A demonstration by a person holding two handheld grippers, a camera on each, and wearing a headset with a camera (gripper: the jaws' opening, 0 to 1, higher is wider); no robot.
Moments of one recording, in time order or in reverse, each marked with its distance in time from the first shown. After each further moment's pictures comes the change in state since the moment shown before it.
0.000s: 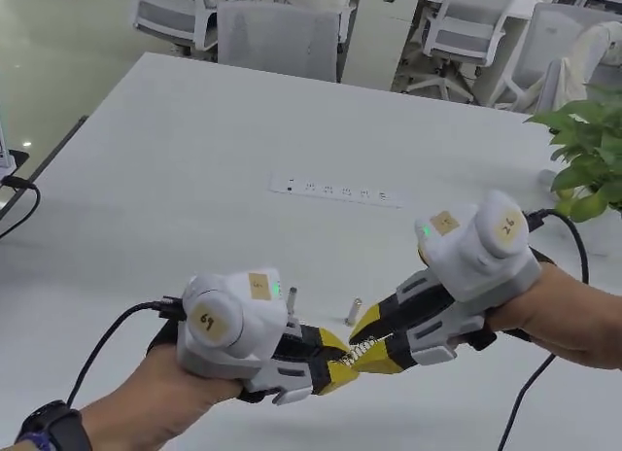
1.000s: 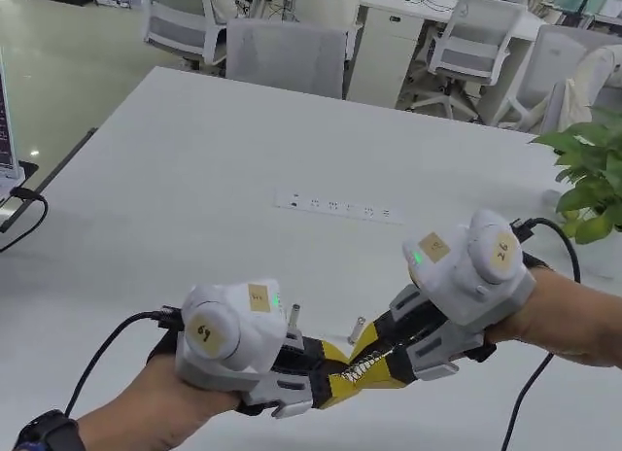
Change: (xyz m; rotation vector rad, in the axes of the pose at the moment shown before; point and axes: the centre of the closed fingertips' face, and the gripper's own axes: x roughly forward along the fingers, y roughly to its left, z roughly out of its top) left arm -0.004 0.004 0.007 0.014 -0.022 -0.007; right arm 0.000 -0.001 0.000 -0.178 0.083 0.035
